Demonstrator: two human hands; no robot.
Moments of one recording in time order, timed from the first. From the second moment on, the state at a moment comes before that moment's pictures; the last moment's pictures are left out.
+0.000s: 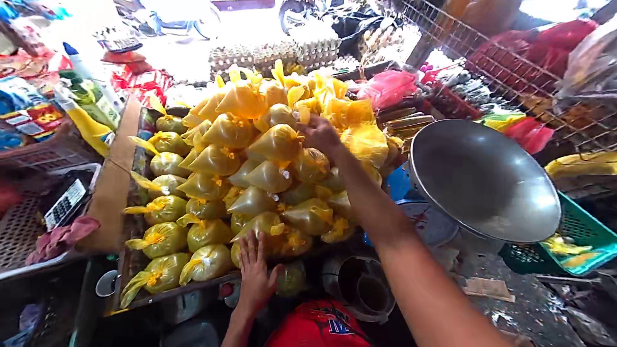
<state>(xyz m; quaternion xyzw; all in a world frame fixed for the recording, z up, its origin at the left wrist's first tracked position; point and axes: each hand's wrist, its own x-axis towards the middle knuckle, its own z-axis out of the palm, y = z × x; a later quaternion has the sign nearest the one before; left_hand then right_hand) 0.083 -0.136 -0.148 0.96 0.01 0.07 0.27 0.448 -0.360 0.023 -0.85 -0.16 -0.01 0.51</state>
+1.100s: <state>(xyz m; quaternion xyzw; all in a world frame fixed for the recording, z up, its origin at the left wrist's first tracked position) 0.172 -0.147 0.000 0.71 -0.08 -0.06 0.70 0.259 -0.325 0.044 -0.77 0.10 -0.13 0.62</state>
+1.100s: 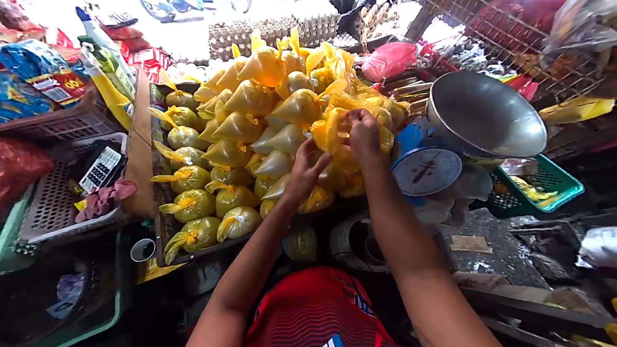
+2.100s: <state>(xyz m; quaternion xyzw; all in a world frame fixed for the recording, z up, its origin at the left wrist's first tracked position) 0.399 -0.337 0.127 0.89 -0.24 0.17 0.36 -0.101 -0.542 -0.013 -0.67 0.30 -0.22 0.64</state>
